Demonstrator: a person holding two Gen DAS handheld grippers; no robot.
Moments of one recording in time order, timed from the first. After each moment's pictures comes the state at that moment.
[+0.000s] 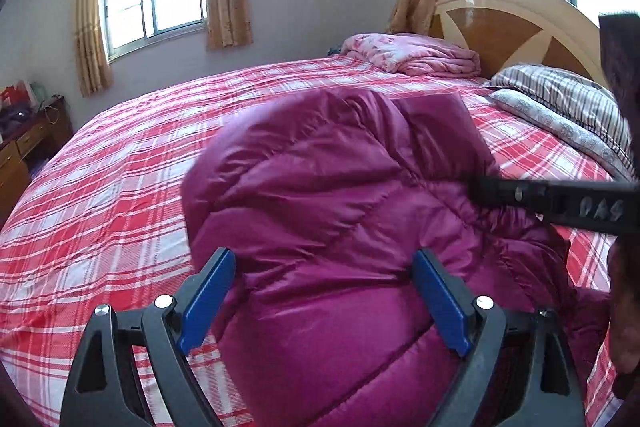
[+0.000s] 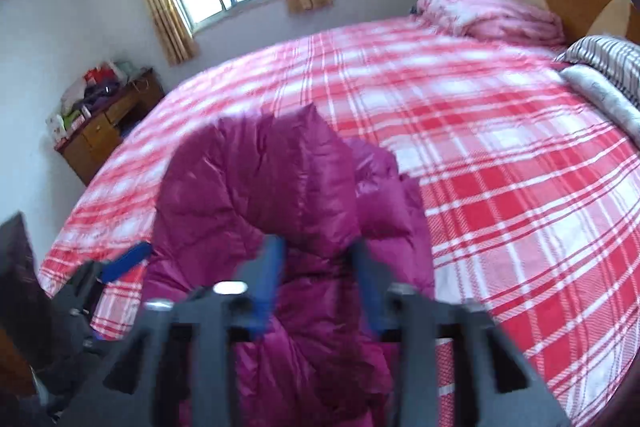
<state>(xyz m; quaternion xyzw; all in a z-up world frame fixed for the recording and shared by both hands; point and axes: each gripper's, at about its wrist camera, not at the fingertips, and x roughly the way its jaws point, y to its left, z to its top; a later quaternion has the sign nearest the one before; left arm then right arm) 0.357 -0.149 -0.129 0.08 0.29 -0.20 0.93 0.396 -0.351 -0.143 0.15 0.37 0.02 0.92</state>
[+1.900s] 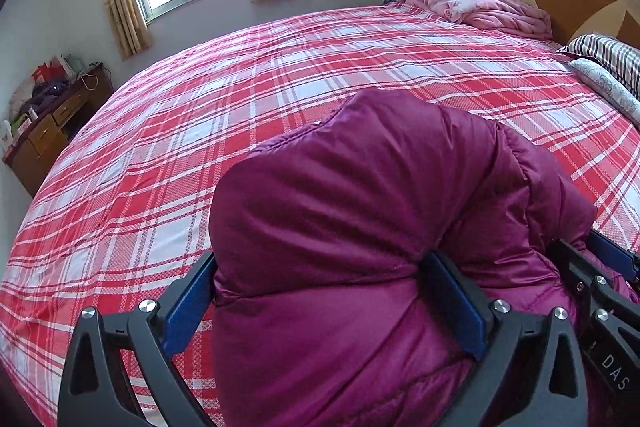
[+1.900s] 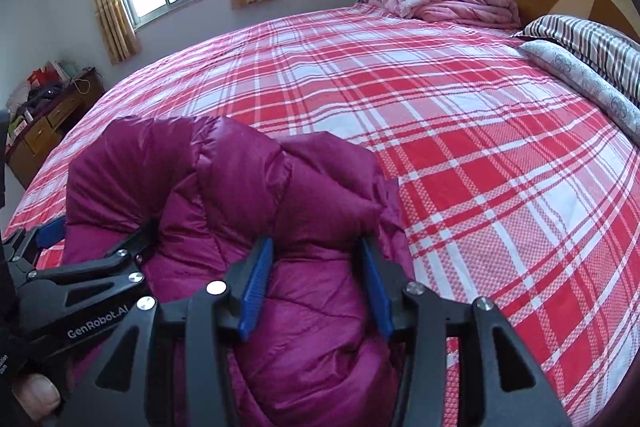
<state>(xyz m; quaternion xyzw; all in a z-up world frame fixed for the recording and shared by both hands) 0.429 -0.193 -0.172 0.11 0.38 -0.08 0.92 0.408 -0.356 -0.195 0.13 0.37 -0.10 0.92</state>
